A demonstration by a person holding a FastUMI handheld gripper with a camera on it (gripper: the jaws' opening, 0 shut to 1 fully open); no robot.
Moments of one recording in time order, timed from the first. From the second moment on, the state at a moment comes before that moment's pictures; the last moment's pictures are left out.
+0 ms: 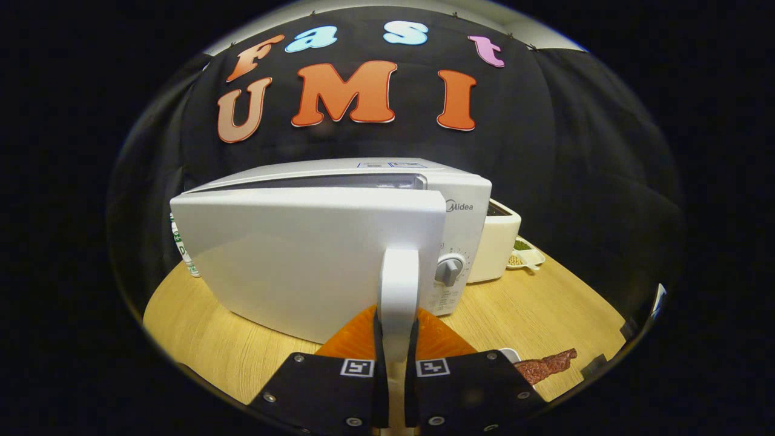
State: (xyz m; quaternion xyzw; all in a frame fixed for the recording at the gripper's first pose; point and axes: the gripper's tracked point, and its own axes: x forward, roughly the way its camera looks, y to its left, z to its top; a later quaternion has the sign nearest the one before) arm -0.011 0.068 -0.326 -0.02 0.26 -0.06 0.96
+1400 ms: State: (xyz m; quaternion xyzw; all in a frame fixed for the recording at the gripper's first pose) arm -0.184 0.228 -0.312 -0.05 0.31 0.16 0.94
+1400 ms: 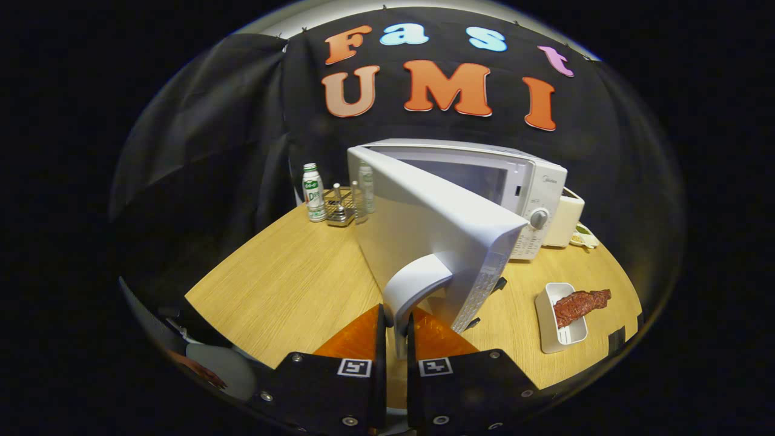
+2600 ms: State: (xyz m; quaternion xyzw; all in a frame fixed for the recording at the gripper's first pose) arm -0.174 0.074 -0.286 -0.02 0.39 0.18 0.90
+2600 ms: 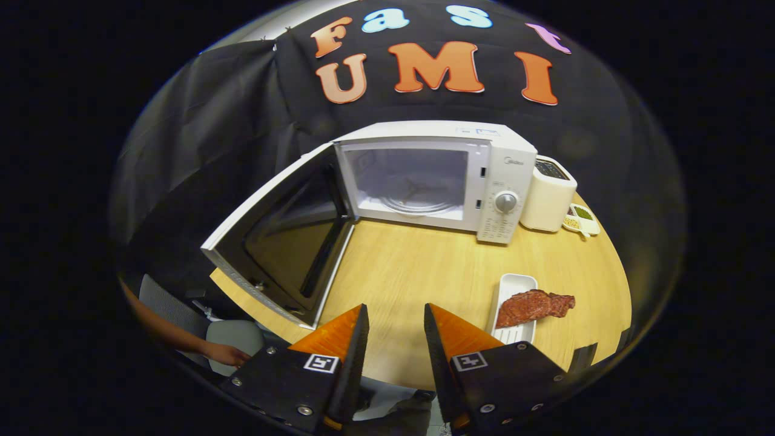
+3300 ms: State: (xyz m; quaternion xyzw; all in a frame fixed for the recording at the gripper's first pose) arm -0.100 -0.079 -0.319 0.03 0.49 0.15 0.86
